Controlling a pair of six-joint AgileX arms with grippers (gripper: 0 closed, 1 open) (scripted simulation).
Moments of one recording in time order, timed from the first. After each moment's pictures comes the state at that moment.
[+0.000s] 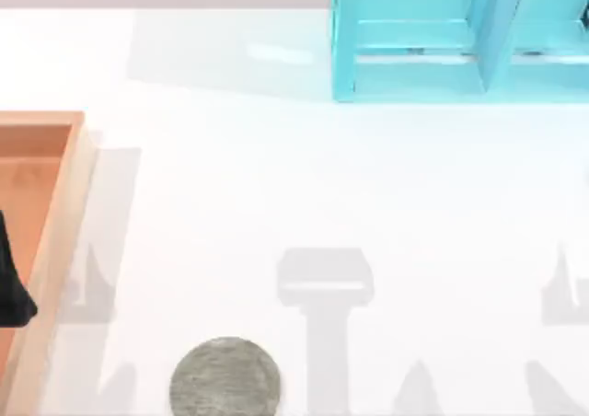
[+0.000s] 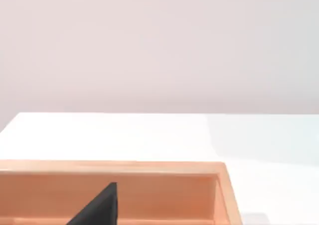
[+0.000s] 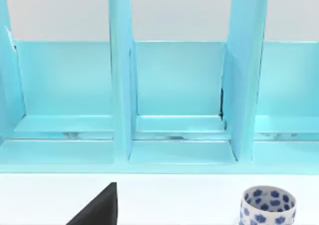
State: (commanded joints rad) left arm 0.00 0.00 0.00 0.00 0.00 0.00; right arm 0.00 0.00 0.00 0.00 0.00 0.00
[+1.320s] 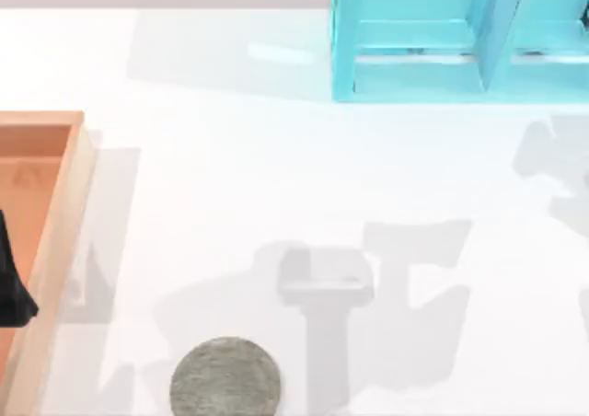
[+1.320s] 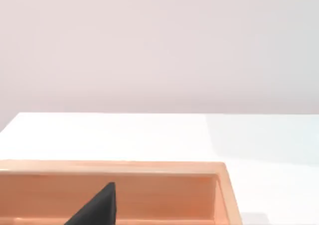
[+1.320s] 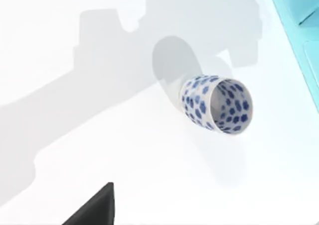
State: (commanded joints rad) left arm 0.00 0.00 0.00 0.00 0.00 0.00; right arm -0.07 1.42 1.29 -0.93 -0.02 -1.12
